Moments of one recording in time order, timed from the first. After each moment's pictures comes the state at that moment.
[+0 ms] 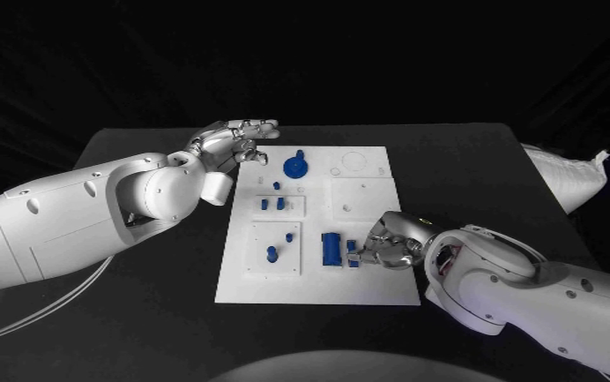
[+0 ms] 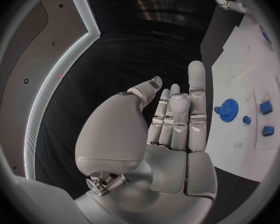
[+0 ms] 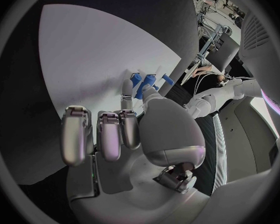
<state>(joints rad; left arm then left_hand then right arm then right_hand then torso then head) 1.18 -0.91 -0.03 1.55 0.15 -0.18 0.26 1.33 -0.12 0.46 -0.04 0.06 0.95 0.20 0.15 0.07 1.02 0.13 0.26 0.07 1.28 0.03 1.20 0.67 0.17 1.31 0.12 0.56 0.68 0.91 -0.96 0.02 1.89 -1.40 -0.28 -0.53 1.10 -0.04 0.04 0.24 0.15 1.22 0.00 0.27 0.53 1.46 -0.06 1.46 1.31 1.47 -0.12 1.53 1.31 0.06 1.46 -0.01 1.41 1.31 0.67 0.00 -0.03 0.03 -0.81</state>
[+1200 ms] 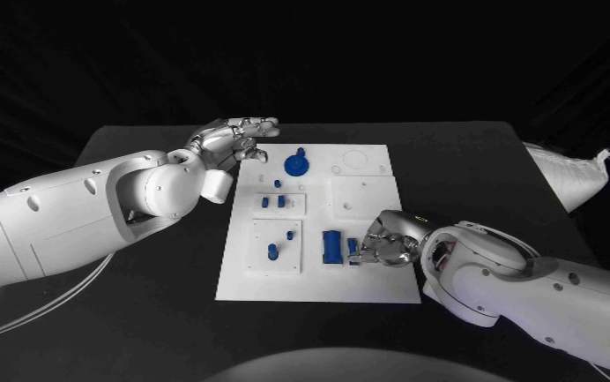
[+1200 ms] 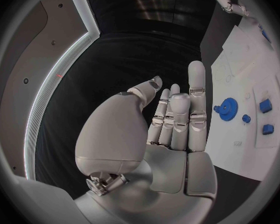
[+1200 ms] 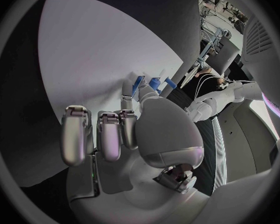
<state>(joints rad) 1.18 -0.91 -0.03 1.55 0.15 -0.17 0.26 1.33 -0.12 0.46 -0.04 0.06 0.95 0.20 0.15 0.07 1.01 0.13 0.26 0.07 1.28 0.03 1.20 0.67 0.17 1.31 0.12 0.55 0.68 0.91 -0.94 0.02 1.84 -1.41 -0.25 -0.49 1.19 -0.01 0.00 0.20 0.10 1.21 0.00 0.27 0.54 1.46 -0.06 1.46 1.31 1.47 -0.12 1.53 1.31 0.06 1.46 -0.01 1.41 1.31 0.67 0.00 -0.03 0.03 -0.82</state>
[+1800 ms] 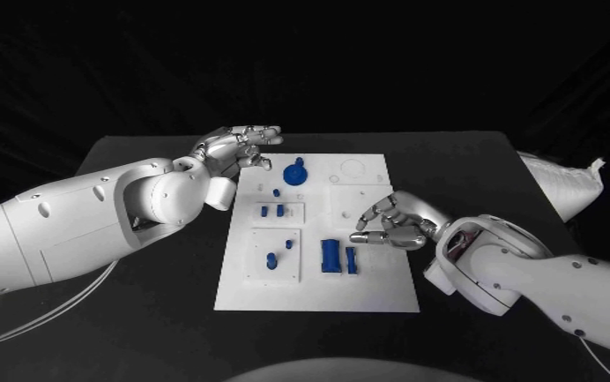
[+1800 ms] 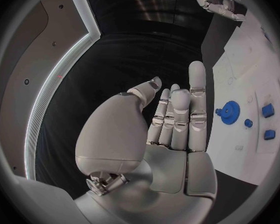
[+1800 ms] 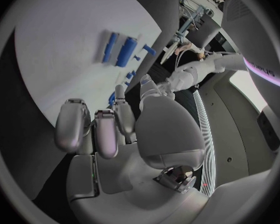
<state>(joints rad) 1.17 -0.89 -0.03 1.53 0.15 -0.18 0.26 1.32 -0.12 0.45 -0.03 0.06 0.95 0.20 0.18 0.07 1.00 0.12 0.28 0.07 1.22 0.03 1.16 0.58 0.17 1.28 0.13 0.54 0.68 0.96 -0.97 0.02 1.76 -1.08 -0.40 -0.08 1.27 -0.01 -0.08 0.15 0.18 1.04 0.09 0.13 0.46 1.38 0.01 1.00 1.28 1.47 -0.06 1.38 1.26 0.10 1.39 0.03 1.21 1.08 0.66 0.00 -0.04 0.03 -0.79</state>
